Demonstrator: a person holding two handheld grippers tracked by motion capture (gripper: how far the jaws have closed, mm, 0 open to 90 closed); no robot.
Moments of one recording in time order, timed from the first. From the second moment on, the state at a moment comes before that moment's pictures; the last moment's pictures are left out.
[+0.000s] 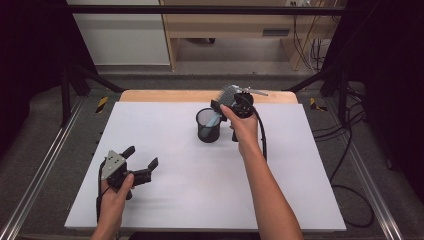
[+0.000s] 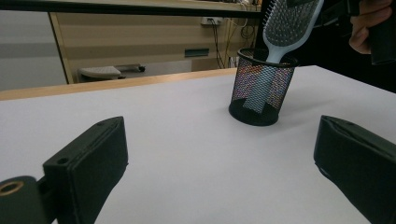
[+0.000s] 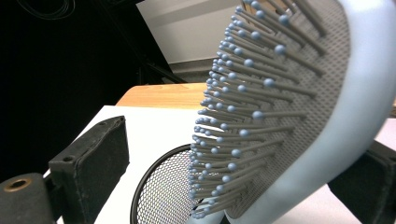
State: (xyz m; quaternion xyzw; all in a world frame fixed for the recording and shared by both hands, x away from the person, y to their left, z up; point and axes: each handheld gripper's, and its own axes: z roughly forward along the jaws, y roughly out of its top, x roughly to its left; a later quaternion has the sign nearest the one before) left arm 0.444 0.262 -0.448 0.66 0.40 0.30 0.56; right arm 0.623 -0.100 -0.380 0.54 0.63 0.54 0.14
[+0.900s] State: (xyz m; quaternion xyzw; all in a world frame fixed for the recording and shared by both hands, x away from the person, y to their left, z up) left arm 0.444 0.263 -0.448 0.66 0.40 0.30 0.56; right arm 0.617 -0.103 -0.374 0.54 0.63 0.54 0.15
